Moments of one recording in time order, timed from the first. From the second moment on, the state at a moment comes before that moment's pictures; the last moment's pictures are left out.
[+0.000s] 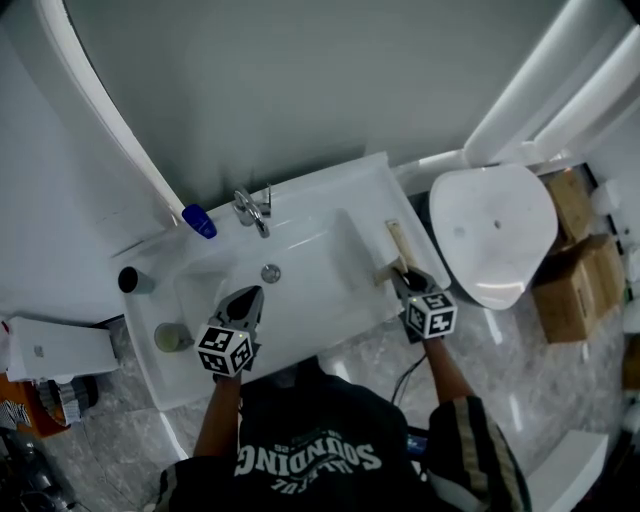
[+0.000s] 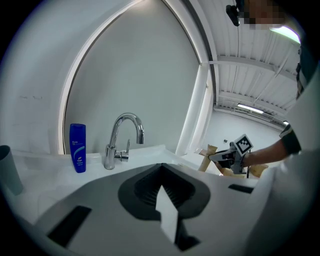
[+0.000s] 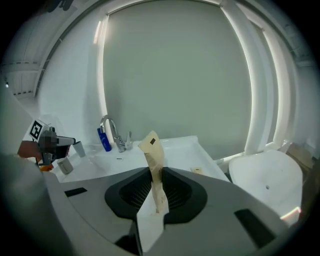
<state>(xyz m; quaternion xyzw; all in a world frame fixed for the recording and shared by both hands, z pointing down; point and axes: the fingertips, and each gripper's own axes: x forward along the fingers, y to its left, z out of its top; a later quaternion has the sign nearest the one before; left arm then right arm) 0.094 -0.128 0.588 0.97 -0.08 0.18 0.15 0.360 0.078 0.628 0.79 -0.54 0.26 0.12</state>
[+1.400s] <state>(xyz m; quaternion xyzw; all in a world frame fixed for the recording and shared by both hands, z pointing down) 0.059 -0.167 0.602 0.95 -0.17 0.19 0.18 0.461 0.035 0.728 0.74 -0.49 0.39 0.24</state>
